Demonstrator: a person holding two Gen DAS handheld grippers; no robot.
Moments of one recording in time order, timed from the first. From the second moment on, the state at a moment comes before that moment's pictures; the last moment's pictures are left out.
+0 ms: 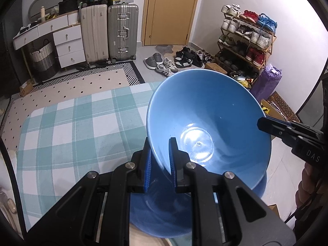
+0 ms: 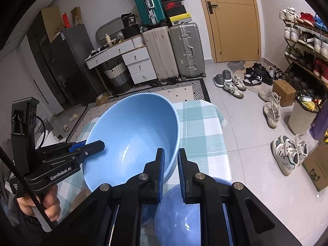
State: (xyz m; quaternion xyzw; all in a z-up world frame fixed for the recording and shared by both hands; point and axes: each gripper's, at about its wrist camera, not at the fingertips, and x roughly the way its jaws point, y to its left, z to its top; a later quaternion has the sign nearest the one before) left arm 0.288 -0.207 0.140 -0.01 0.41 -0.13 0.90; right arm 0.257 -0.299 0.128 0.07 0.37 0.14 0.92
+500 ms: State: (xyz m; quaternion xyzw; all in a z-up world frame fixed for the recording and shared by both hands) left arm 0.242 -0.184 0.136 0.00 0.41 -0.13 0.90; right arm 0.227 -0.272 0.118 0.07 0.38 0.15 0.91
